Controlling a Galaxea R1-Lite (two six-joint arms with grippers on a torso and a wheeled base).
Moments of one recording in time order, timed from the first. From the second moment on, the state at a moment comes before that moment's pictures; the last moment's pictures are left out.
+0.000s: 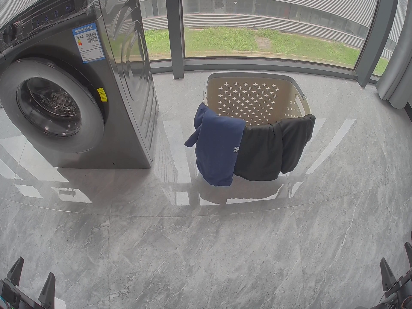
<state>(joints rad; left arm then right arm) -0.01 0.02 -0.02 0.01 0.00 -0.06 -0.01 0.02 -0.02 0.00 0.01 -0.01</state>
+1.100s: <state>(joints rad) -0.01 0.02 -0.02 0.01 0.00 -0.06 -0.01 0.02 -0.02 0.00 0.01 -0.01</state>
